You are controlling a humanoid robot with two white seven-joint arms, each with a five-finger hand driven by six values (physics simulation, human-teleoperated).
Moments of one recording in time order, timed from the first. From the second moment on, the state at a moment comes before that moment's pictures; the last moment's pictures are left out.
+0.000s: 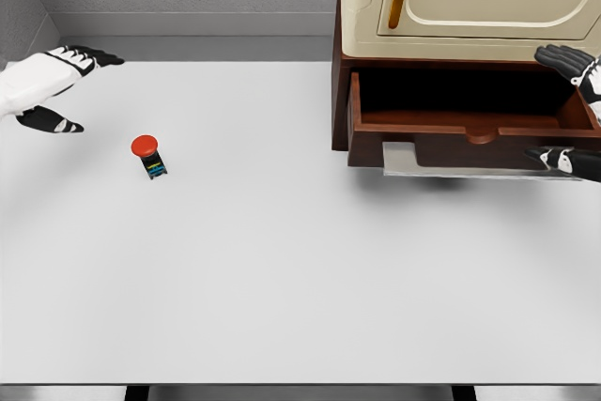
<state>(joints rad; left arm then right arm) -0.58 0.81 -0.42 -1.16 -0.44 -0.61 -0.25 0.10 -0.87 -0.02 -1.77 0.13 -0.61 -0.09</state>
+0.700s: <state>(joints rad) -0.84 0.81 -0.81 -1.15 -0.60 -0.61 -0.26 0.10 -0.87 -0.02 -1.77 0.13 -0.61 -0.09</state>
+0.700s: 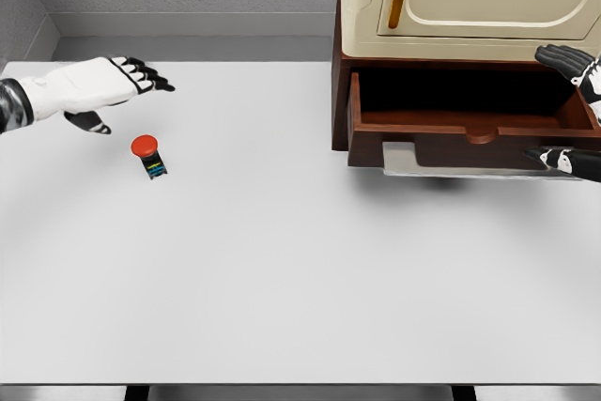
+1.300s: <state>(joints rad) -0.85 0.83 -0.86 -1.23 -0.59 -0.61 -0.27 0.10 -0.87 -0.02 -1.77 0.13 -0.61 -0.09</state>
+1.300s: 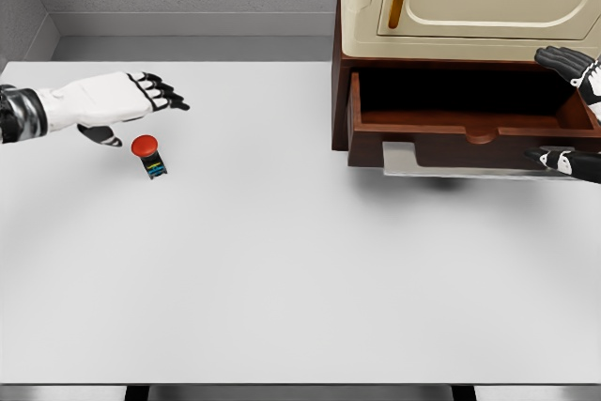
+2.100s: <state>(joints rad) -0.80 0.86 -0.89 -1.30 -0.59 -0.61 -0.28 0.10 -0.87 -0.03 -1.77 0.13 -0.61 -0.09</state>
